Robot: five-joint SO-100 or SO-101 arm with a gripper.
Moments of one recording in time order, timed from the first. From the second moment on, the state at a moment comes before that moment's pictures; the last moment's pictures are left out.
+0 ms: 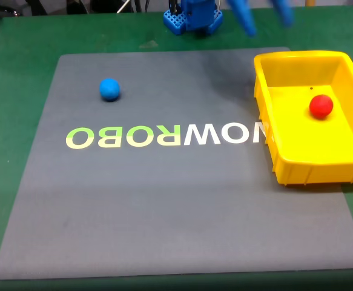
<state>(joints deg) -13.9 143.4 133.9 47.2 -93.6</state>
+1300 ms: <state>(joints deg) 5.0 189.9 175.9 77.3 -98.6</state>
